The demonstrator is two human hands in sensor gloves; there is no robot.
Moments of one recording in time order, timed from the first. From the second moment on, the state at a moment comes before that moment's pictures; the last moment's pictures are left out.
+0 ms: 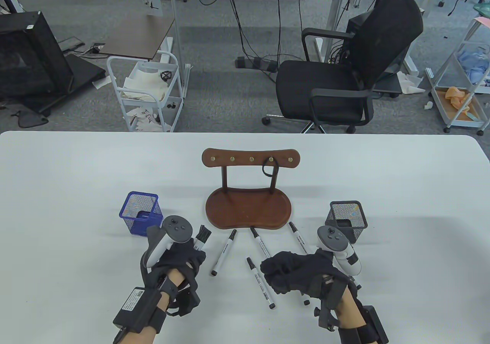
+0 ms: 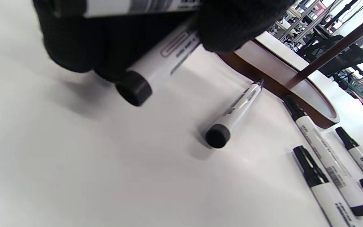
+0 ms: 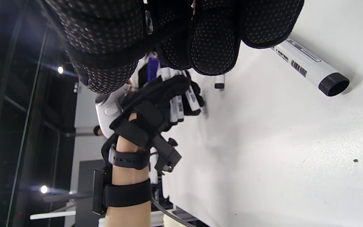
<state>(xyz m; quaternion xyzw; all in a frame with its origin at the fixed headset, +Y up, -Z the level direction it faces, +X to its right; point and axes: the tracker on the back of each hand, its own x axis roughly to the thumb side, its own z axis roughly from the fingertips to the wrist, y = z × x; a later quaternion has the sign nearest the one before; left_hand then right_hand) -0.180 -0.735 -0.349 -0.26 0.06 0.28 0.92 0.152 -0.730 -0.330 0.25 0.38 0.68 0.58</state>
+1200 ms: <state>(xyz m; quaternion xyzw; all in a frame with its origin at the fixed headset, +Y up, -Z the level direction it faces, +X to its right) -0.120 -0.732 -0.380 -0.27 0.01 0.25 0.93 0.158 -0.726 -0.329 0.25 0.37 0.67 0.59</state>
